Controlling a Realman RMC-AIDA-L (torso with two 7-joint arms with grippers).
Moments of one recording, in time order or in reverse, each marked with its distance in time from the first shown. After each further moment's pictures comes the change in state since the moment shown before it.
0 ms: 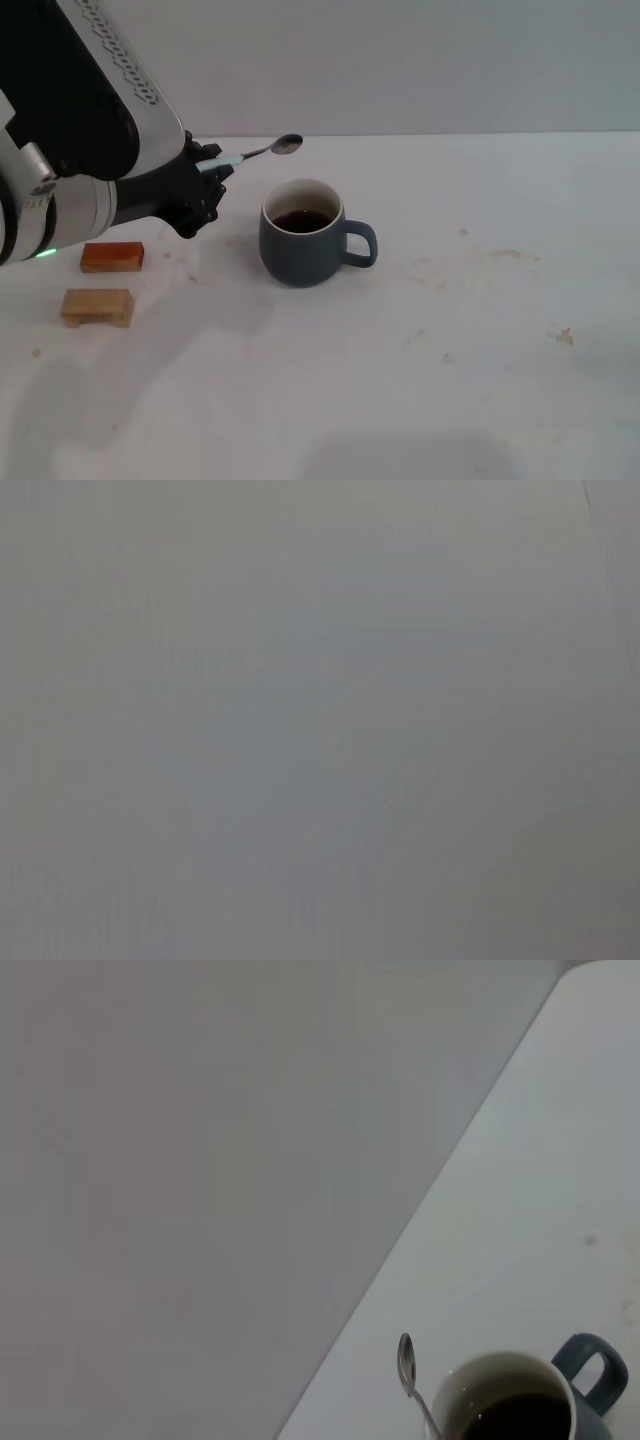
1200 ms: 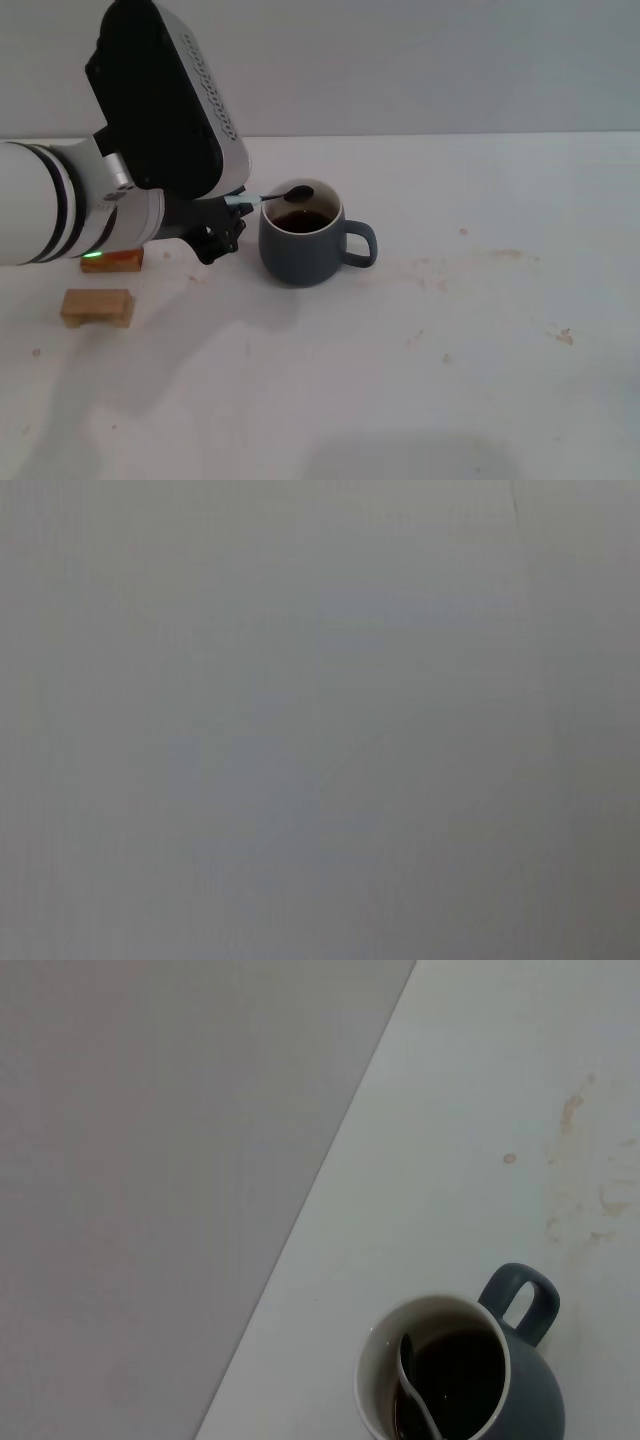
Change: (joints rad) left arm -0.162 -0.002 0.030 0.120 0.086 -0.131 0.003; right arm -0.025 0.001 0.000 -0.045 0.073 -0.012 0.005
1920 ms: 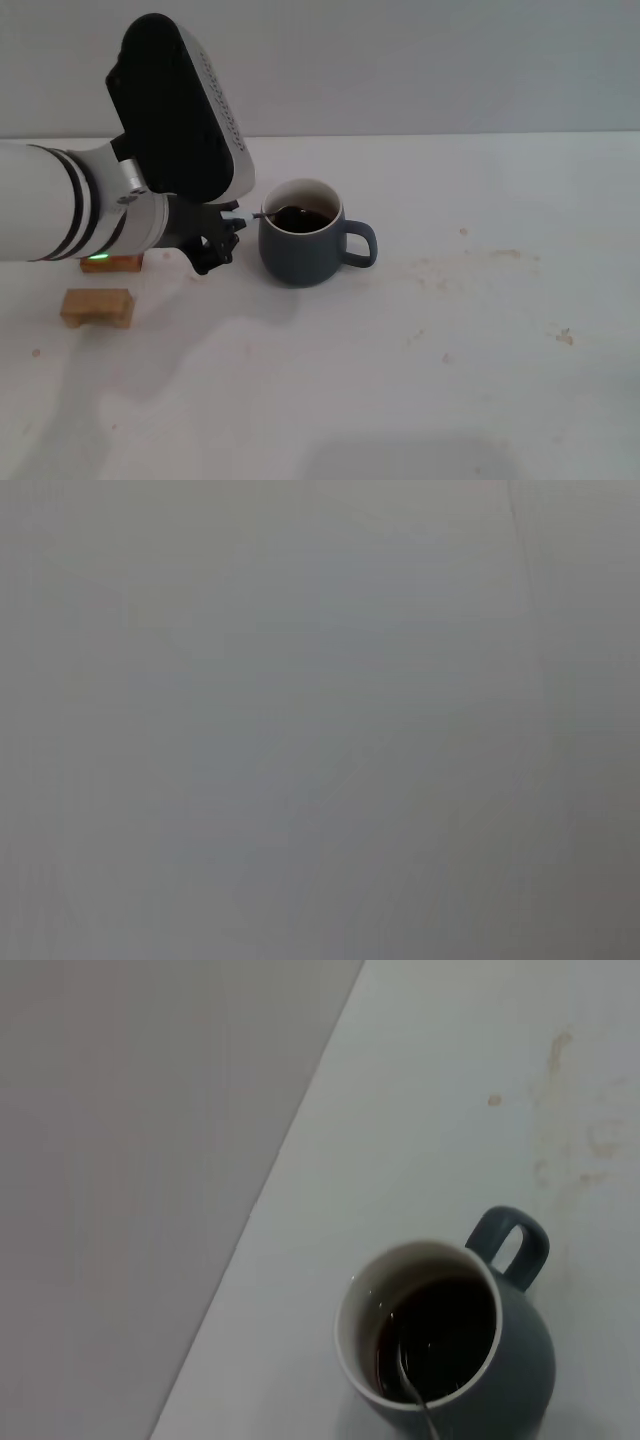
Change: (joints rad) left arm -0.060 0.001 -0.009 0.096 0.020 -0.024 0.001; right arm 0.000 0.000 -0.004 0.002 0.000 -0.005 0.001
